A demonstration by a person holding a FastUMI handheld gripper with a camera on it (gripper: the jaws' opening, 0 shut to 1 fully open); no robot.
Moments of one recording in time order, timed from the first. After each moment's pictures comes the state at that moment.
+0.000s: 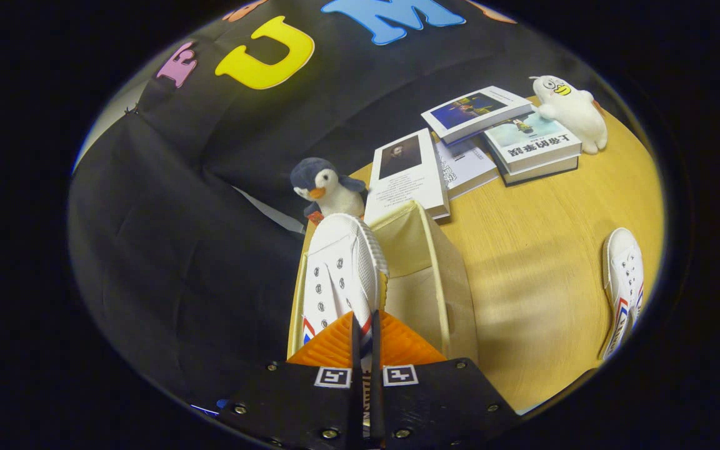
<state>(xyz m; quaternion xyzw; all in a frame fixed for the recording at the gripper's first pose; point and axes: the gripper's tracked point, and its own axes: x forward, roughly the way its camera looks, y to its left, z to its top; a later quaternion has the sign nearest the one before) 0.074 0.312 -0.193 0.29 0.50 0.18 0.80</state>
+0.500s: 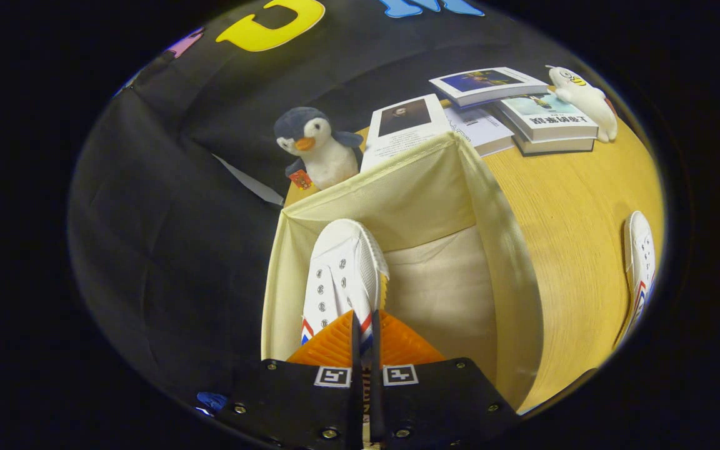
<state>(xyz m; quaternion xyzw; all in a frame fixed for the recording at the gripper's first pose) 0.062 0.358 -0.248 0.24 0.54 0.15 0.79</state>
